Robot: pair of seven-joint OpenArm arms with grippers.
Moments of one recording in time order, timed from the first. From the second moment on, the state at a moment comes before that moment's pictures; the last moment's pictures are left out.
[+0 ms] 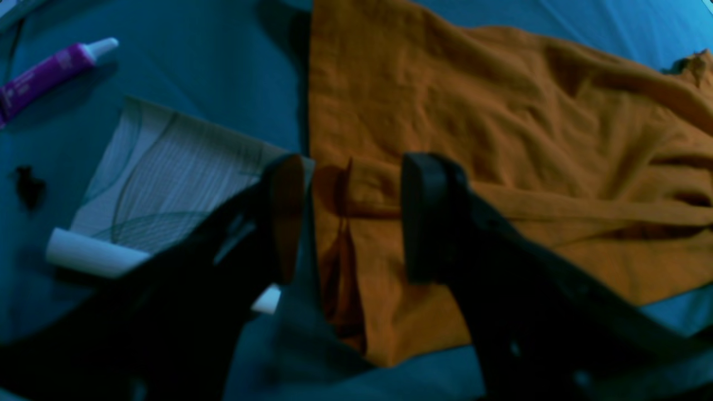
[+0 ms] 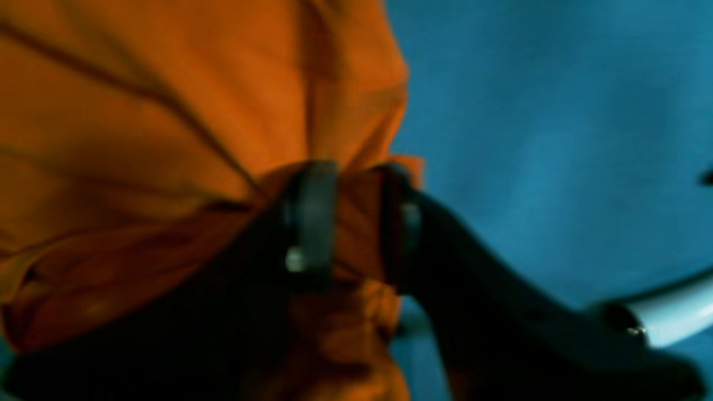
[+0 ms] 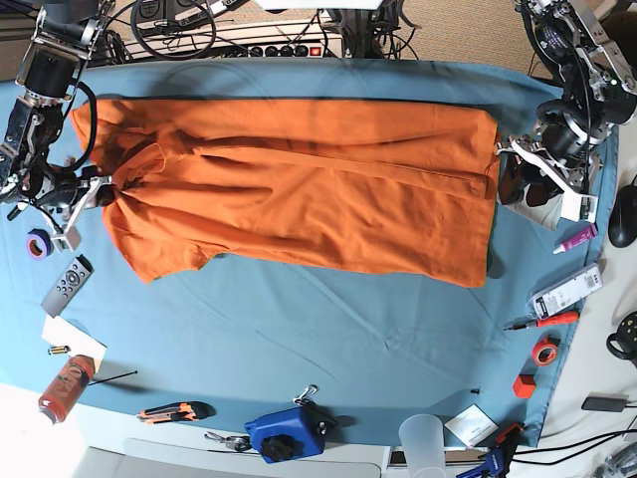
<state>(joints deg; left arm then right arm) 14.0 -3.6 -34.7 116.5 -40.2 -28.9 65.6 6.9 32.6 23.4 71.7 35.7 39.9 -72.6</state>
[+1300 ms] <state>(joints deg) 14.0 -3.6 -34.7 116.5 -42.3 -28.9 64.2 28.5 26.2 5.3 48.8 12.6 34.4 -43.7</state>
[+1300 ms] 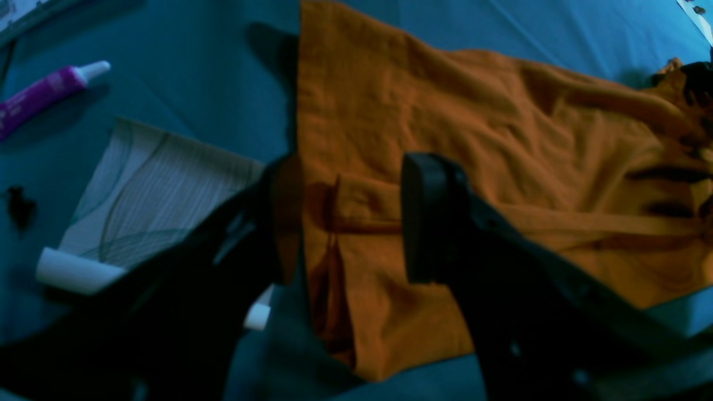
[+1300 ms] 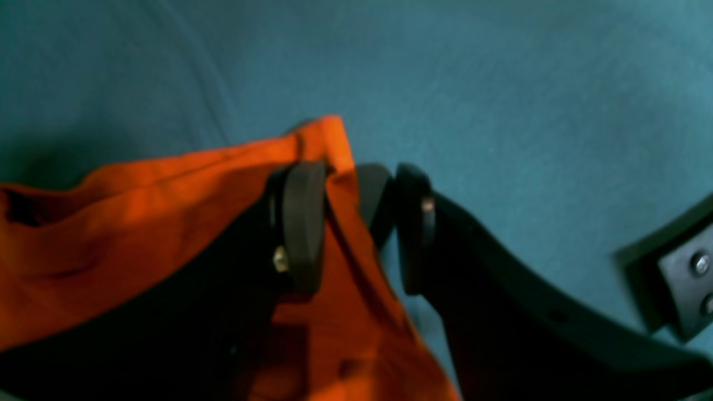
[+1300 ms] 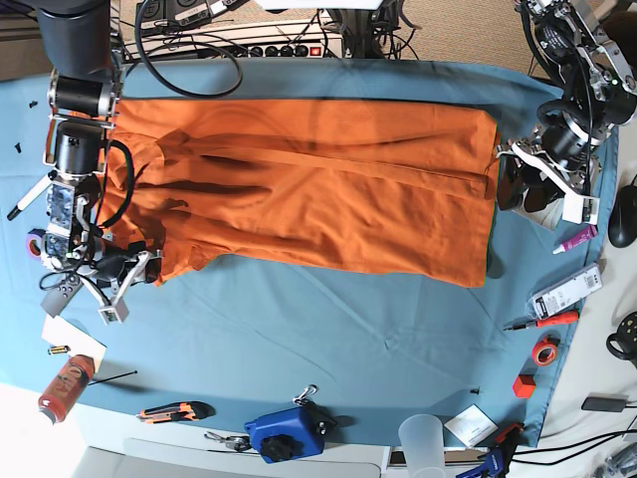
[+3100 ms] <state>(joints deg) -23.5 -16.1 -0.8 62.3 -25.3 -33.8 59.3 27.6 27.0 5.6 50.5 12.0 32.0 -49.6</state>
